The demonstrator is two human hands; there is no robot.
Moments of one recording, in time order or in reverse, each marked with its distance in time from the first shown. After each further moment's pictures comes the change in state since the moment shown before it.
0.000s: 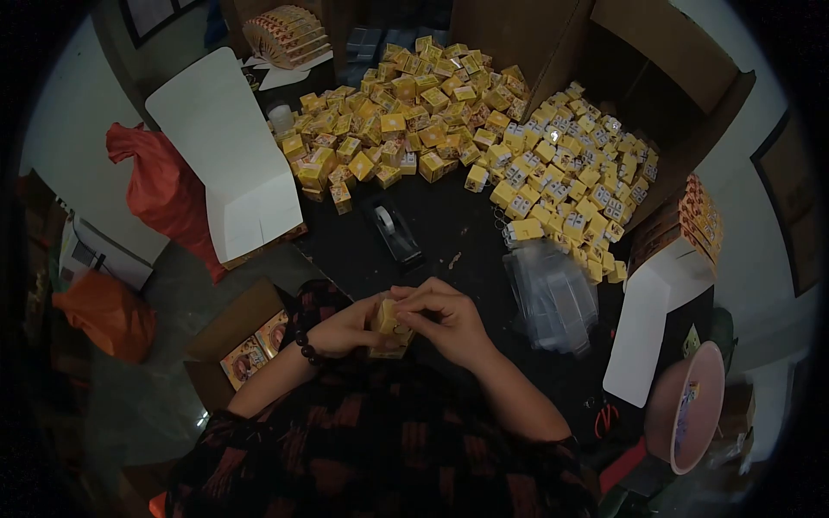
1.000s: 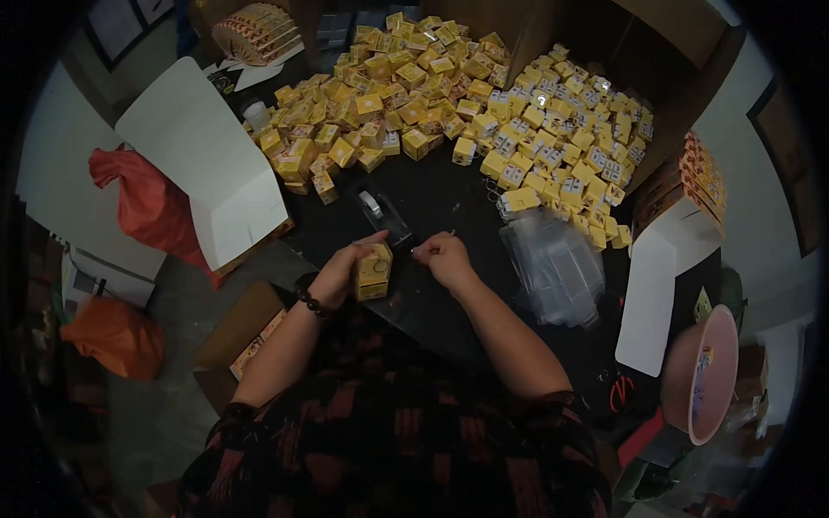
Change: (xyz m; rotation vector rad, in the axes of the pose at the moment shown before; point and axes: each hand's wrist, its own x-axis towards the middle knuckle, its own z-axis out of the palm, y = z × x) left_hand 0.045 -0.017 -0.061 -0.115 0.319 -0.011; right_hand 0.056 0.134 -0.034 -0.061 0.125 0.375
